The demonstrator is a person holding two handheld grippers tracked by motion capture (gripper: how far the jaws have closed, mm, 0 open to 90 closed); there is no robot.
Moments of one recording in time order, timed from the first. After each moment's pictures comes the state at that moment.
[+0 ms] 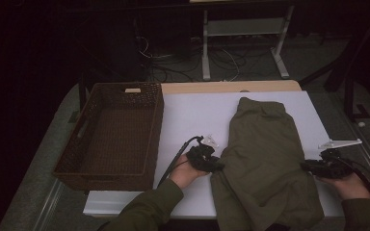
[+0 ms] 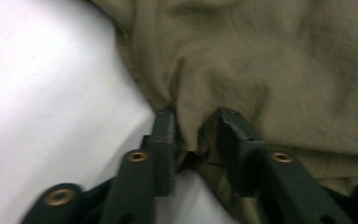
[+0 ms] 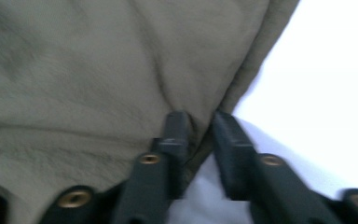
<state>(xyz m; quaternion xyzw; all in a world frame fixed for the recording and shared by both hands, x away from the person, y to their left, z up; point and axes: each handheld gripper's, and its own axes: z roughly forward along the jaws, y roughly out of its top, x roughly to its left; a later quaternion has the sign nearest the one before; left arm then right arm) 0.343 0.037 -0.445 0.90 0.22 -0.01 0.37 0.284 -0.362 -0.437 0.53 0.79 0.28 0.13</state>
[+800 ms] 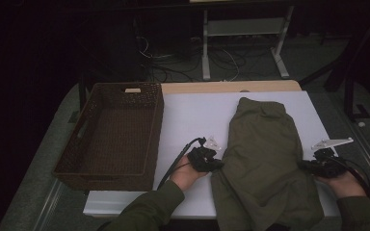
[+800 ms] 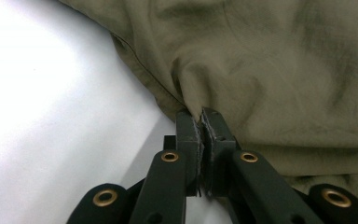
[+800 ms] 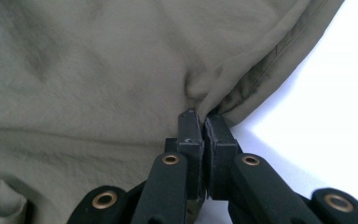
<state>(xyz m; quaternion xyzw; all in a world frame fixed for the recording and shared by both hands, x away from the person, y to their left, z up) 0.337 0.035 -0.441 0.91 0.20 0.02 0.36 0.290 -0.350 -0.437 0.49 0.82 0.28 0.13</state>
